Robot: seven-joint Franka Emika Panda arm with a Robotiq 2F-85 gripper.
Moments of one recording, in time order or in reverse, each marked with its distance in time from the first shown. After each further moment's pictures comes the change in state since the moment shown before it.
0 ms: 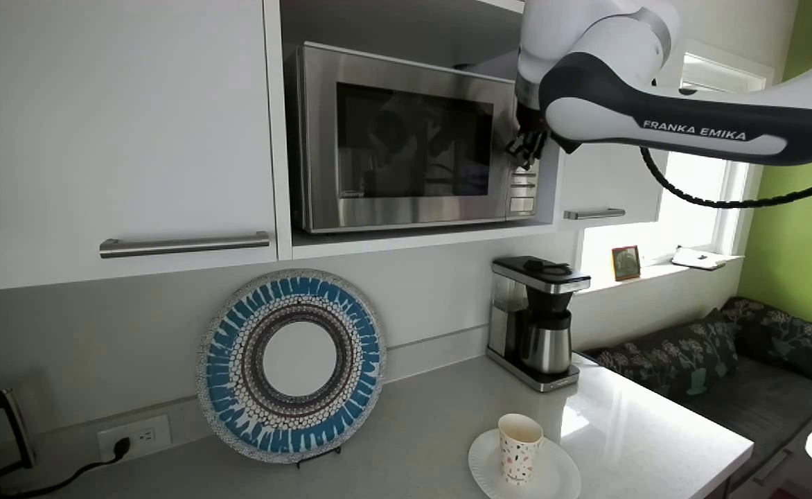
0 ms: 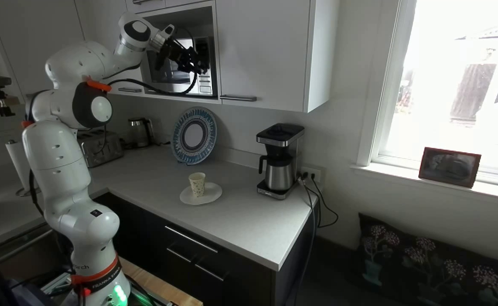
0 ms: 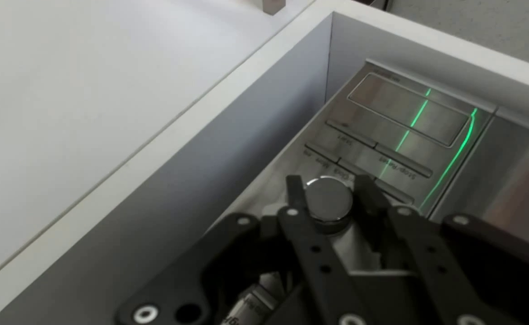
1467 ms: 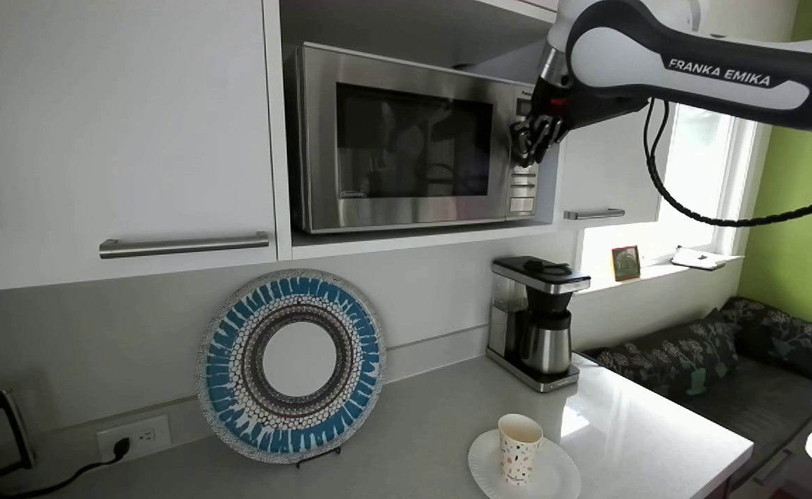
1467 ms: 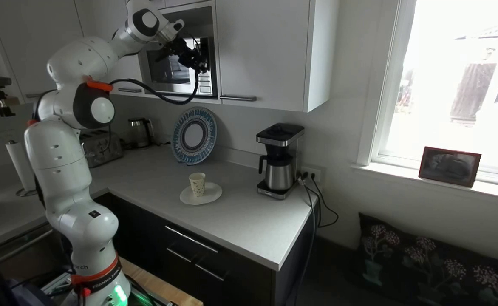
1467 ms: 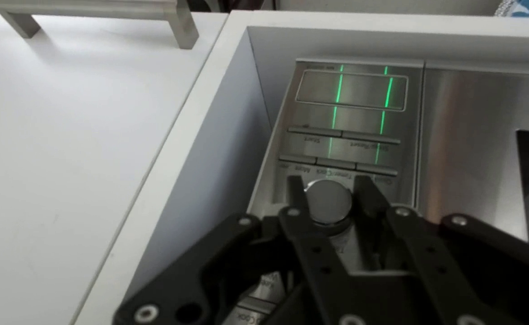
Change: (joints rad) arm -0.050 0.015 -0.069 0.114 0.364 -0.001 0.120
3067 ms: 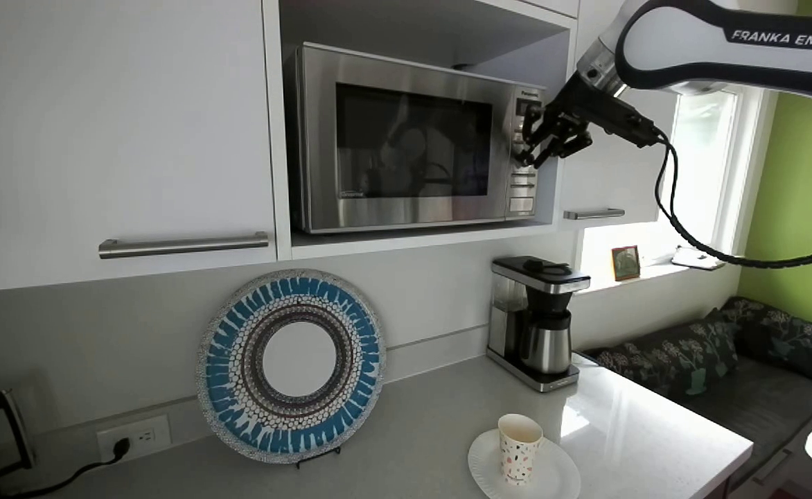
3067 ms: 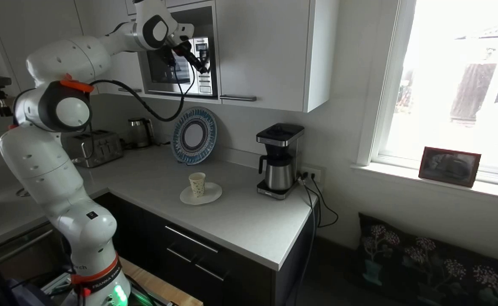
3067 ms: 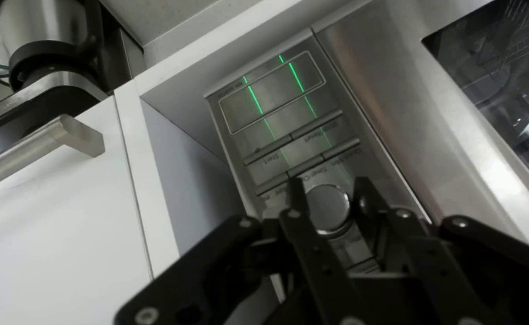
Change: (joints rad) arm -0.060 -0.179 -0.123 -0.292 0.447 0.319 0.309
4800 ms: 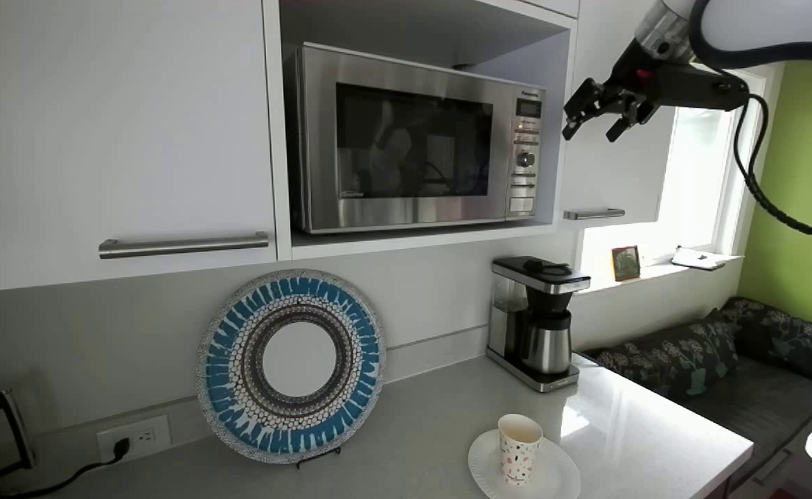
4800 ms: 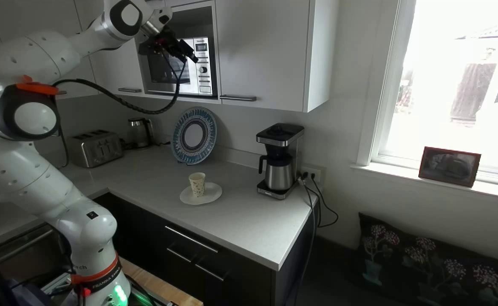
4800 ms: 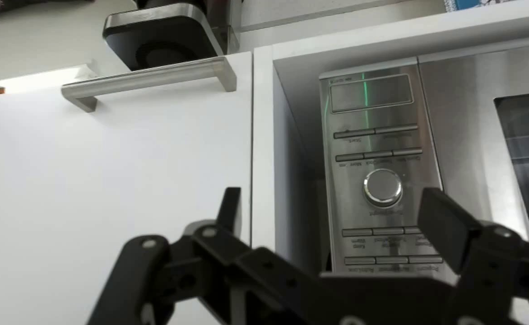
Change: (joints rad) arm 0.004 -0.212 0.007 -0.119 -0.215 -0.088 -0.233
